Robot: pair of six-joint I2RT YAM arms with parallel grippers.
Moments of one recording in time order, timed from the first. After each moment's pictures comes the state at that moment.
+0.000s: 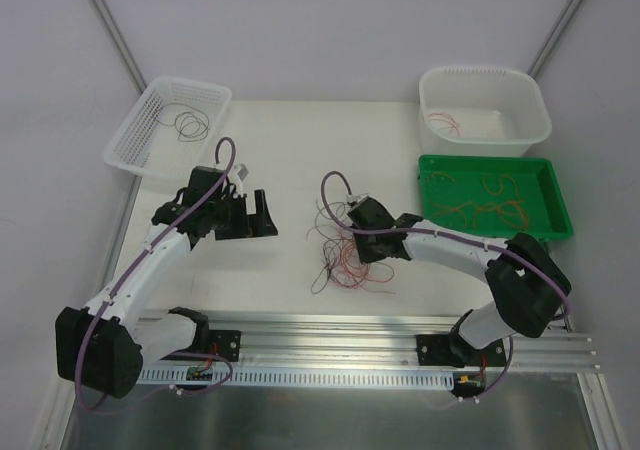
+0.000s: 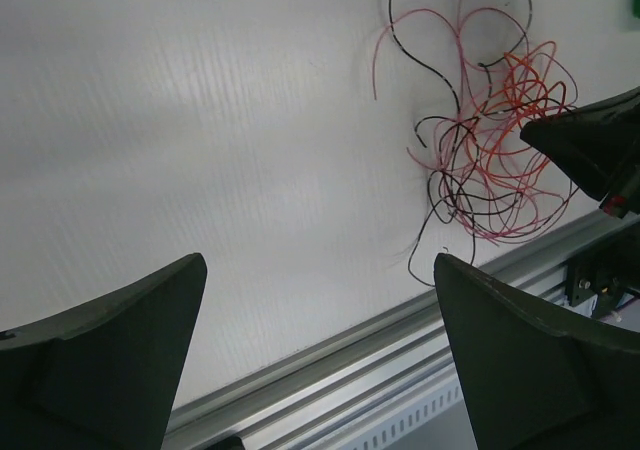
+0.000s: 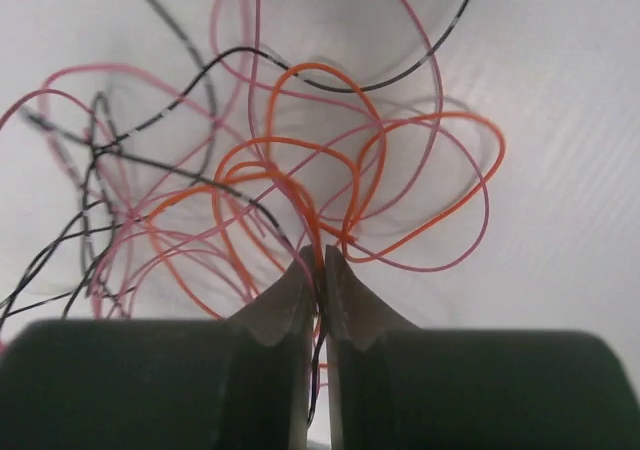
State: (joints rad) left arm -0.25 1.09 0.84 -0.65 0.33 -0.37; right arm 0.81 1.50 0.84 -0.45 0.14 0.44
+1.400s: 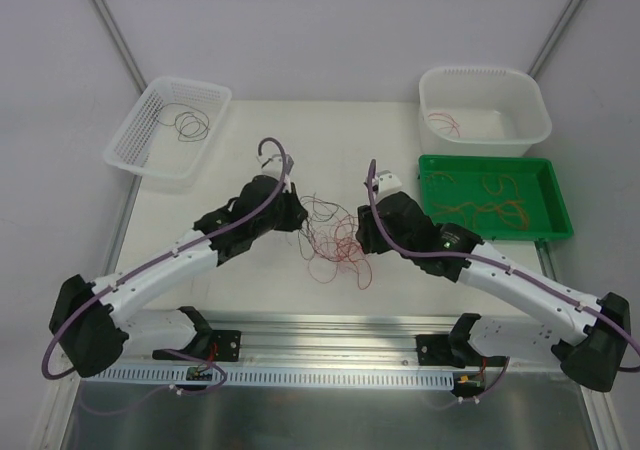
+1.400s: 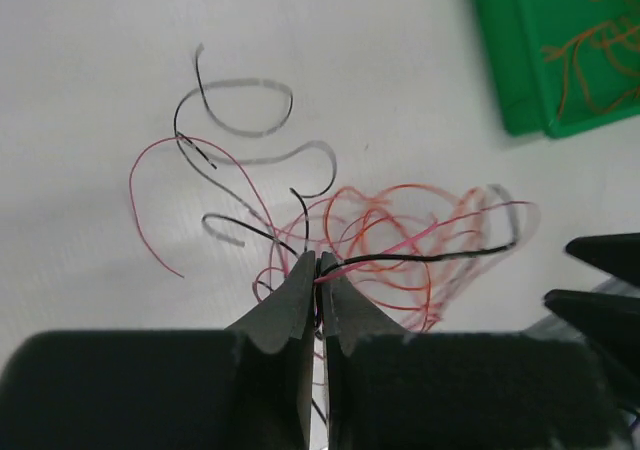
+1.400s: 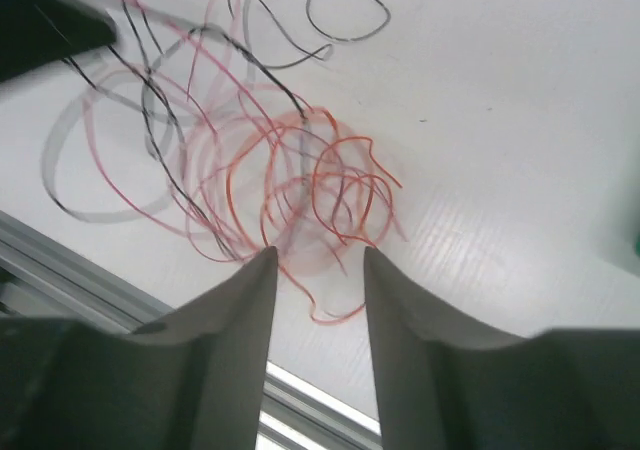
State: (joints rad) left arm -0.78 1.20 0.80 -0.21 -0.11 -0.61; right arm 0.95 1.09 0.93 -0.53 0.27 0.43
